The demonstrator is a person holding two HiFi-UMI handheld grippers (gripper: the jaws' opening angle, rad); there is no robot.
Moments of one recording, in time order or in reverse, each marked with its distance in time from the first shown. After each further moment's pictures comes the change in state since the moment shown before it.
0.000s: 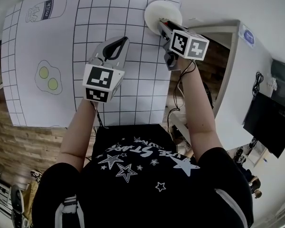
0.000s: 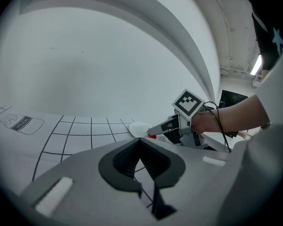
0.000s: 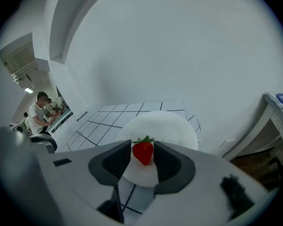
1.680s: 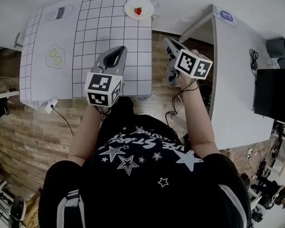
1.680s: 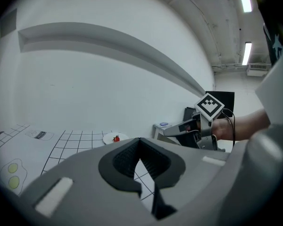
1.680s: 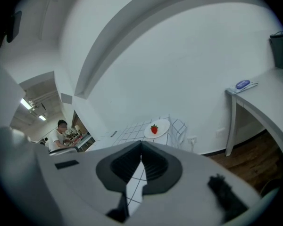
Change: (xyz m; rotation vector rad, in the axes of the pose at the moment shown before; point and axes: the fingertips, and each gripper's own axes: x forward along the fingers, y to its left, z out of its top) left arm -0.120 -0.181 0.011 0.107 -0.125 0.055; right arm -0.250 0.022 -0.077 0.150 -0.338 0.152
